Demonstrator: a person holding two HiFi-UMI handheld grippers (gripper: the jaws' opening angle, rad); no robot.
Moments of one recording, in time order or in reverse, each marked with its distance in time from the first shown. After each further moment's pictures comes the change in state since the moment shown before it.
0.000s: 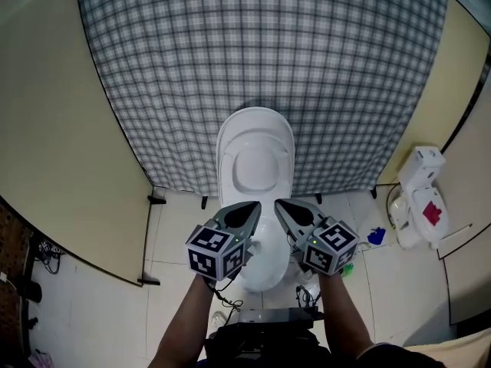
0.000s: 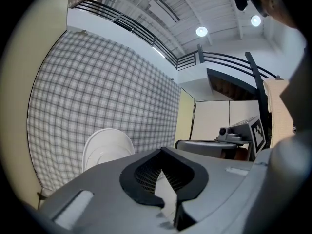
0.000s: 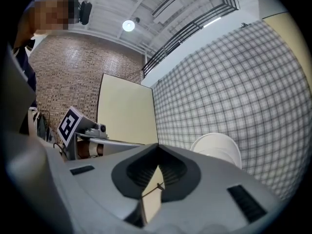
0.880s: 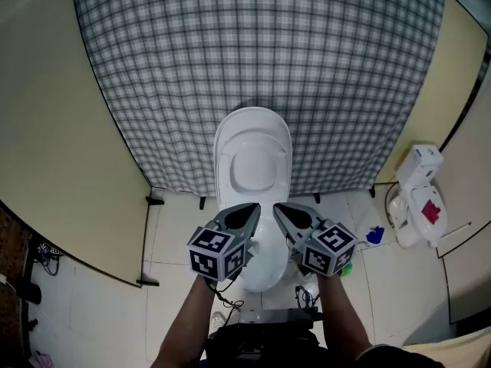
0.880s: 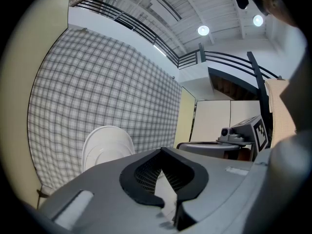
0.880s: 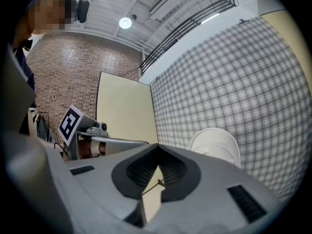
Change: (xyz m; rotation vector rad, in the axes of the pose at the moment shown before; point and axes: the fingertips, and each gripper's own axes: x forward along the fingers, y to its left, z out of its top) left arm 0.009 0.003 -0.004 -0.013 0.023 0.005; right arm 0.001 -0.005 -0.010 0.036 0.039 -0.010
